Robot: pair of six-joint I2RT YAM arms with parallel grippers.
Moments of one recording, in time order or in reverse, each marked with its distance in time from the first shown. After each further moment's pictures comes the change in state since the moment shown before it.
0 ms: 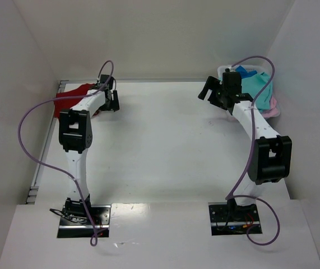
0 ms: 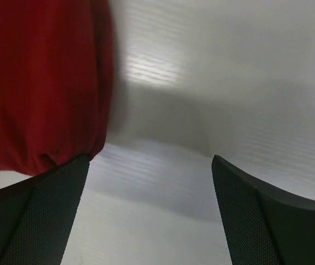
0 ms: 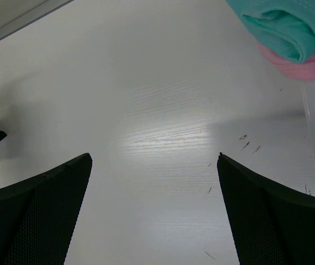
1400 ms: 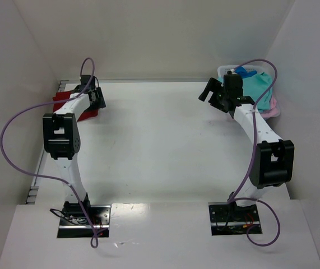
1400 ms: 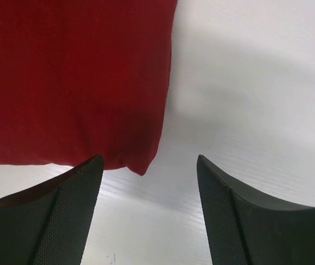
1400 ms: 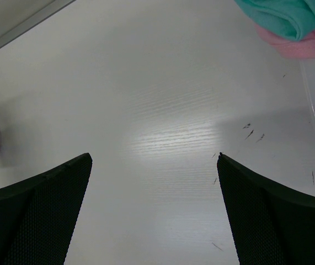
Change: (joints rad) left arm 0.135 -0.203 -0.233 0.172 0.121 -0.005; right arm 0.000 -0.051 -0.057 0.008 0.001 0.050
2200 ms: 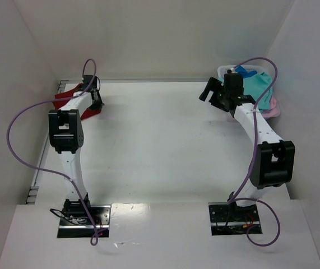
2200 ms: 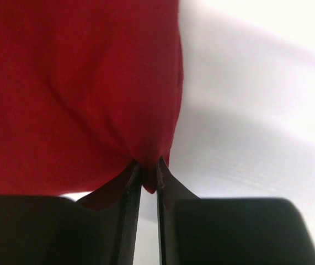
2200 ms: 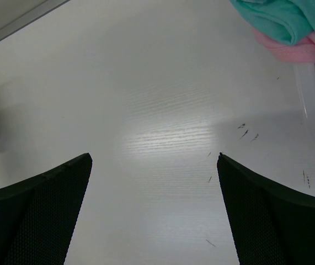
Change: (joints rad) left arm 0.004 0.137 0.103 0.001 0.027 -0.029; right arm 0.000 -0.002 0.023 -0.032 0.001 -0.032
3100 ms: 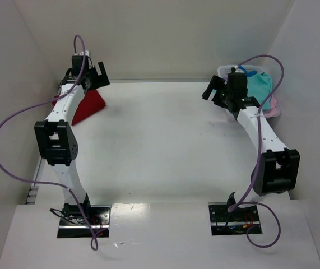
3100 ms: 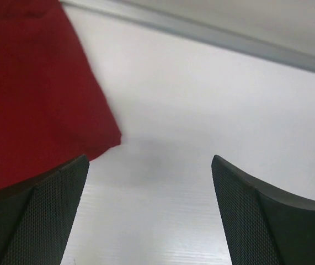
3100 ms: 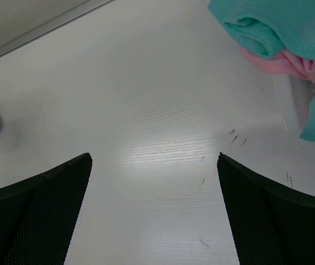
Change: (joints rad) left arm -0.025 -0.200 0.097 -0.026 0.166 -0.003; right arm 0.000 -0.059 -0.014 0.005 0.041 -0.027
